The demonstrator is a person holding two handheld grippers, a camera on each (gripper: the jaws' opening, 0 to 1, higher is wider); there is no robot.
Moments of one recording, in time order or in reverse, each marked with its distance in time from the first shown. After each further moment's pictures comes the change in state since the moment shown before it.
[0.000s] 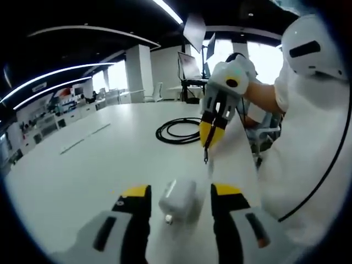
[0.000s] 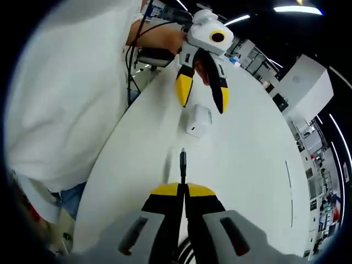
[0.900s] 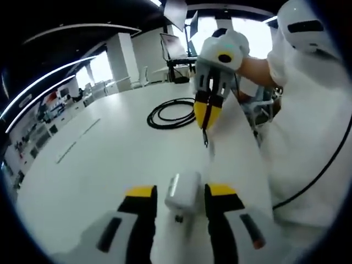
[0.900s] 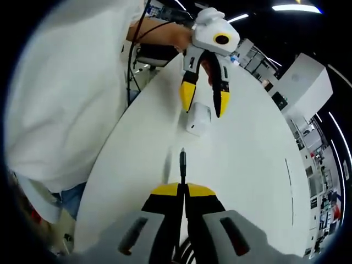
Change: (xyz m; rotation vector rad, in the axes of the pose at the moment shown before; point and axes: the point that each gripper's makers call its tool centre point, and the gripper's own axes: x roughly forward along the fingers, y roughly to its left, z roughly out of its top) left arm 0.011 0.000 -0.009 0.149 0.185 -0.065; right arm -0.002 0.002 -0.001 0.012 0.003 -0.002
